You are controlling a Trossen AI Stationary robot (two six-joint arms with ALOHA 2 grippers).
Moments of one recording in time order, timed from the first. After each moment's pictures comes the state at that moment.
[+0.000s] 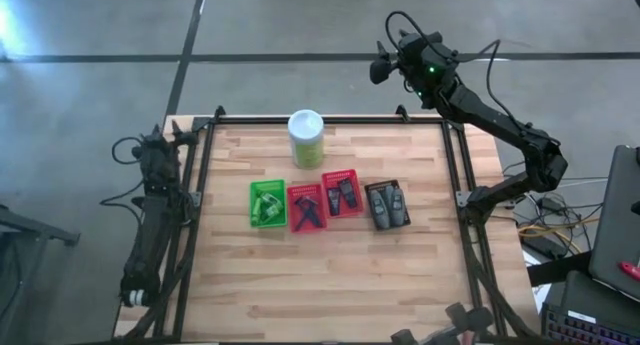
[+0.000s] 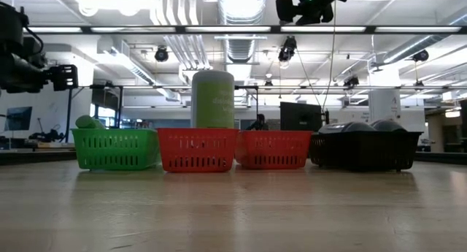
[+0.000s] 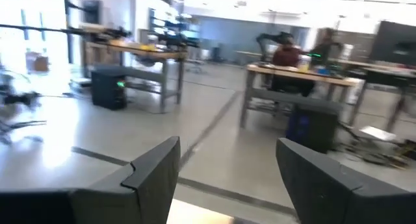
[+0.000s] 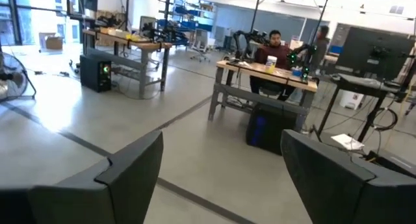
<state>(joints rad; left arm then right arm) 1.45 0.00 0.01 0.07 -0.40 -0.08 -0.66 1.41 1.35 0.07 0.47 -0.14</state>
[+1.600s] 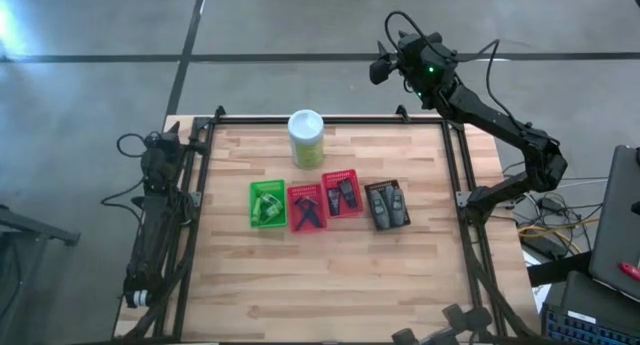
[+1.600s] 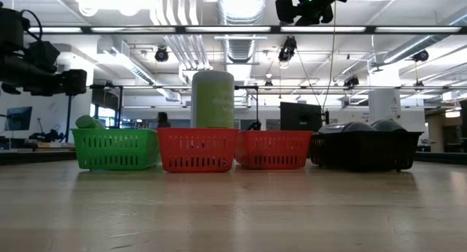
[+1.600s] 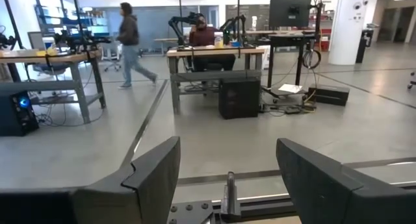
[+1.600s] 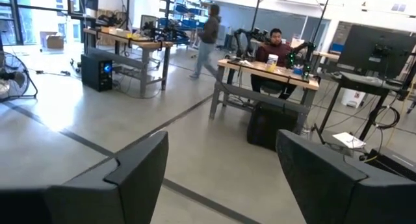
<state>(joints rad) 1.49 0.00 0.01 0.01 0.00 0.05 -0.66 1.41 1.35 0.06 0.47 -0.13</state>
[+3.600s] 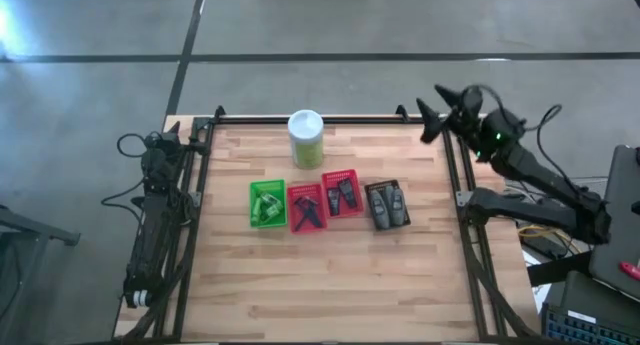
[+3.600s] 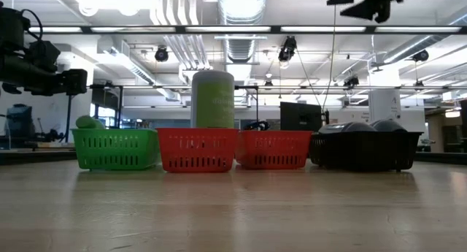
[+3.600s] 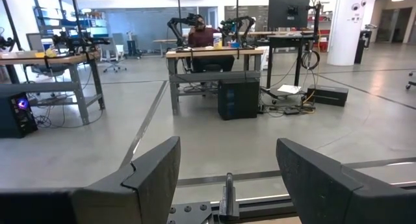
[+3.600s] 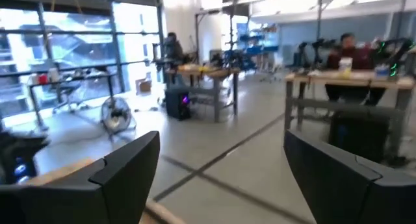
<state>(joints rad) 1.48 0.01 0.01 0.01 0.00 0.05 -0.60 0.69 0.76 0.06 0.25 0.05</state>
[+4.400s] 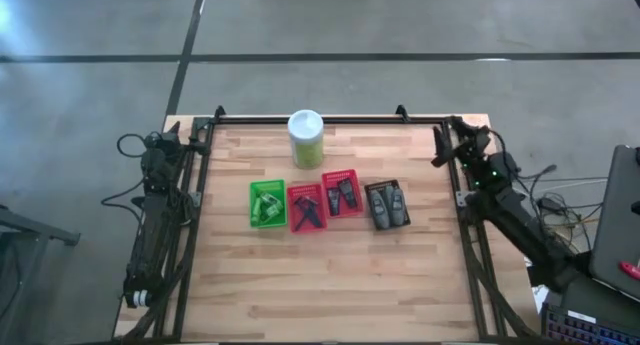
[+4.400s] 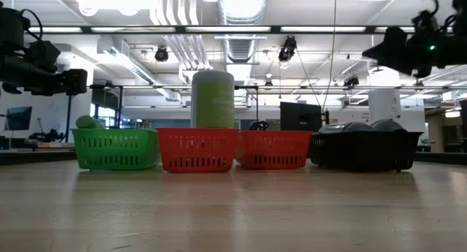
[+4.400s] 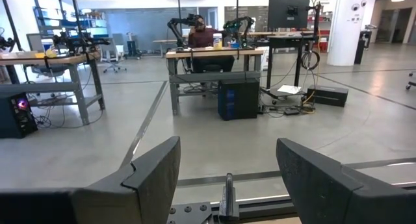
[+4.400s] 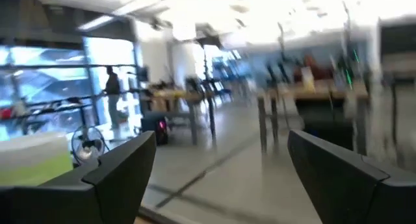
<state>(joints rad) 1.48 0.01 0.01 0.01 0.00 0.05 -0.94 0.09 0.06 0.25 0.06 0.15</state>
